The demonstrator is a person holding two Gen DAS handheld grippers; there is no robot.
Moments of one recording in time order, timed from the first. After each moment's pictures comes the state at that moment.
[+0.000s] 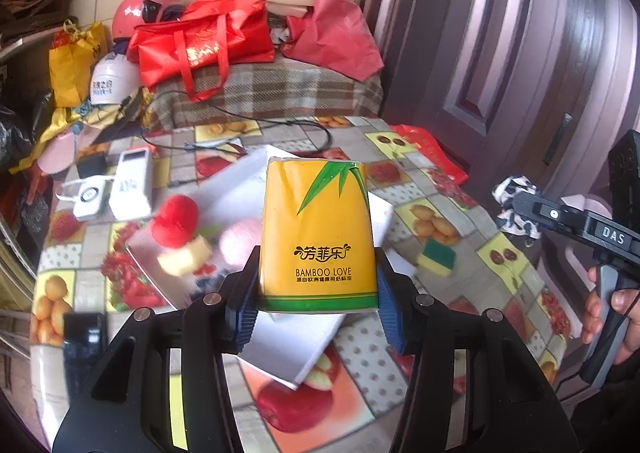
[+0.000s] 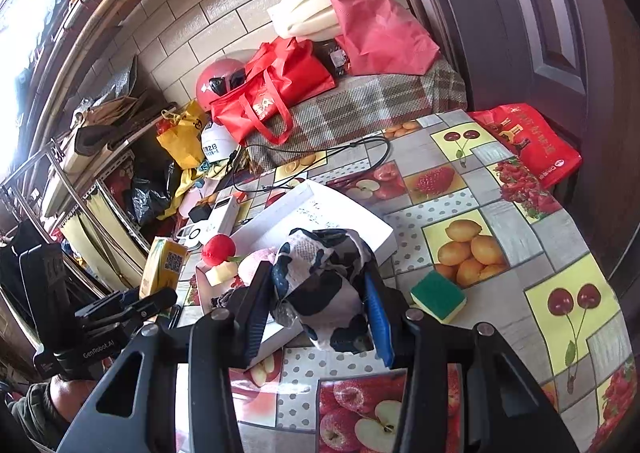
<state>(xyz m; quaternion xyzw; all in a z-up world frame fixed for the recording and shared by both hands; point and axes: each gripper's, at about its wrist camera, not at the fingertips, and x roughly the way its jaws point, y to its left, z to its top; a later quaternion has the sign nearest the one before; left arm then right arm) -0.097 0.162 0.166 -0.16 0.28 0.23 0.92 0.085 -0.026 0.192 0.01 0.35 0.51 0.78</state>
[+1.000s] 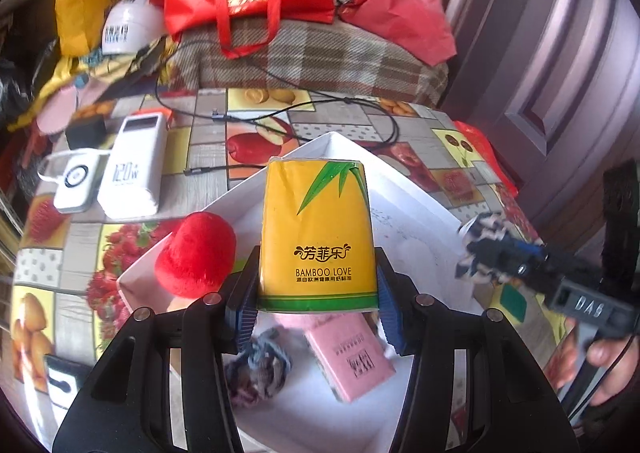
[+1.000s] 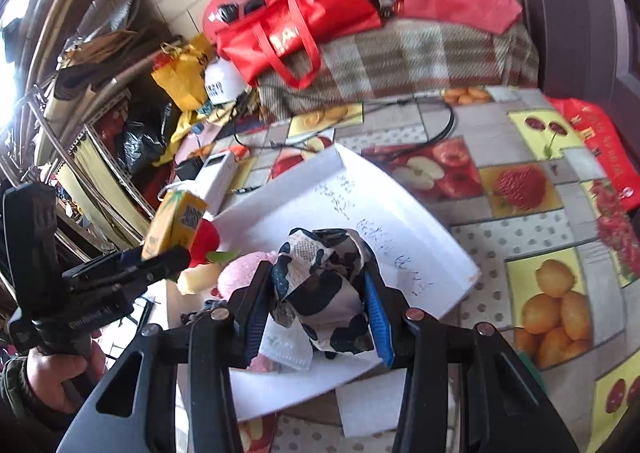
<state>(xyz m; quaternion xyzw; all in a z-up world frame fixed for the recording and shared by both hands) -0.033 0.285 0.111 -0.24 0.33 0.26 0.88 0.117 0.130 0.135 -0.08 0.40 0.55 0.73</state>
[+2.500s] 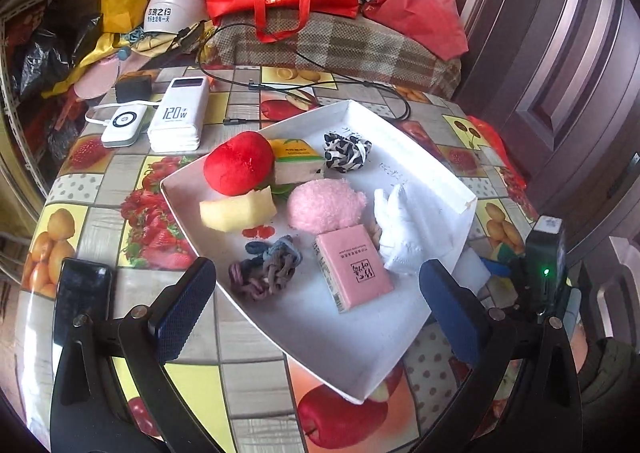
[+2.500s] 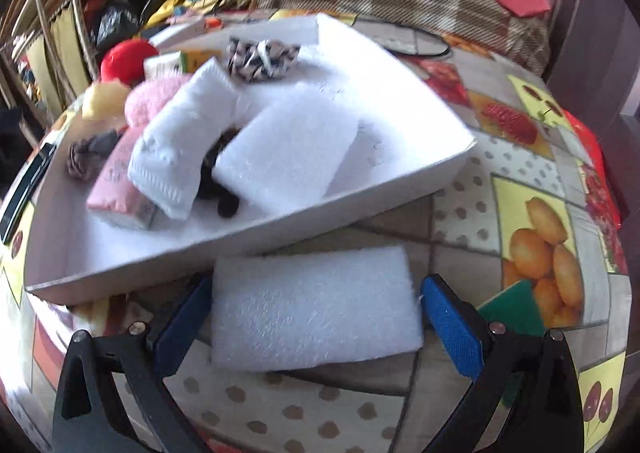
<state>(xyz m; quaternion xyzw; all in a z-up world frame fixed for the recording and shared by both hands) -0.094 0.218 0.104 -0.25 0.33 0.30 0.86 0.095 0.111 0.030 -0.28 0.38 0.50 0.72</state>
